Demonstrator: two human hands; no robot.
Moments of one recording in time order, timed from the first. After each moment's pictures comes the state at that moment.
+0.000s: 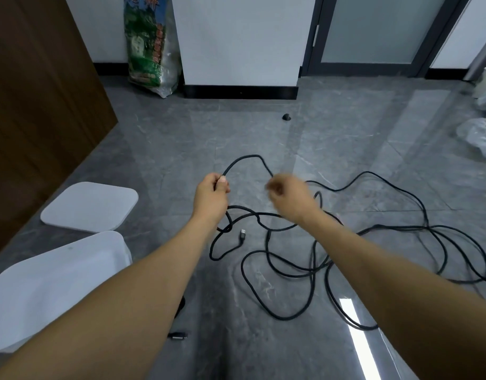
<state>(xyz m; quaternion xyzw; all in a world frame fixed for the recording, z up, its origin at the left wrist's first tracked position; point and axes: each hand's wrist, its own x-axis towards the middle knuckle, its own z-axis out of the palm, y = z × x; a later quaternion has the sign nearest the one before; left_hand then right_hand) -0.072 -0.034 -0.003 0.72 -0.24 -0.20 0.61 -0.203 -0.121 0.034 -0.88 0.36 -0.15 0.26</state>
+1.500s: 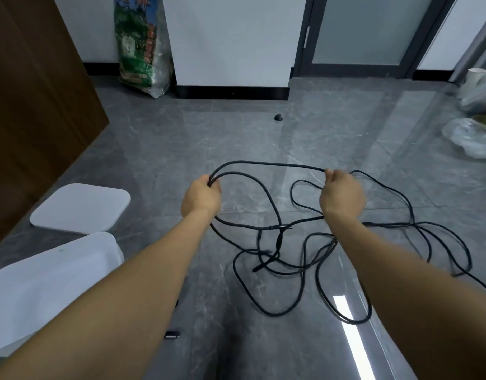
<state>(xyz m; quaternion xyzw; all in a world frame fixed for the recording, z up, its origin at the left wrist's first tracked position) -0.071 -0.037 0.010 0.87 -0.21 -0.15 0.42 -0.255 -0.180 0.019 -0.72 0.62 -0.28 0.15</state>
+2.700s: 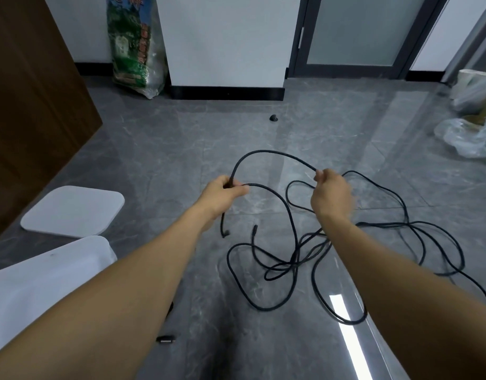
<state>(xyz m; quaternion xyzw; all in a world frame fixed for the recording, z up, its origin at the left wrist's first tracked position) -0.090 -0.049 0.024 0.73 -0.30 -0.35 0.50 -0.251 -0.169 0.028 -0.72 0.61 -0.27 0.19</state>
